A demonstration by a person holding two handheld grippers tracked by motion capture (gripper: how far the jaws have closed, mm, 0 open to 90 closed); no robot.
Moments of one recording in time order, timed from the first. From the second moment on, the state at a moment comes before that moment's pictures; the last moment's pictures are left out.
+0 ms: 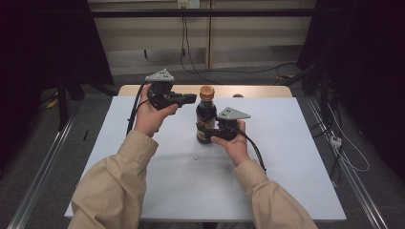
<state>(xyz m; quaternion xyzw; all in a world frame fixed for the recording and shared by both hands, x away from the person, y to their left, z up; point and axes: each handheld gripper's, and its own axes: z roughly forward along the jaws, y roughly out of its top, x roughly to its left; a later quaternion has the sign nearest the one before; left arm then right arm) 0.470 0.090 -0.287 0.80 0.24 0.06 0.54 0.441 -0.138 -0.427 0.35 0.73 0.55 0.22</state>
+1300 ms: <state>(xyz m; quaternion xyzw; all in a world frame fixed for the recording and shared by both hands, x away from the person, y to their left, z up) 0.464 0.050 -0.231 0.79 0.21 0.08 0.56 0.439 -0.120 -0.421 0.32 0.76 0.51 0.25</state>
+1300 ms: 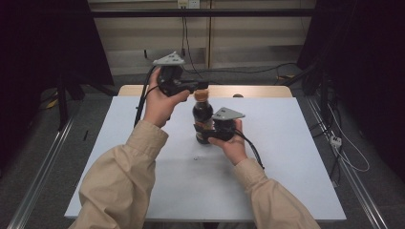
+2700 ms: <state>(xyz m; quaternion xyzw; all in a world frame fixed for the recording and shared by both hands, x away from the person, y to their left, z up) 0.472 0.079 -0.273 0.82 0.25 0.06 0.51 0.441 -0.135 -0.425 0.34 0.74 0.53 0.22</state>
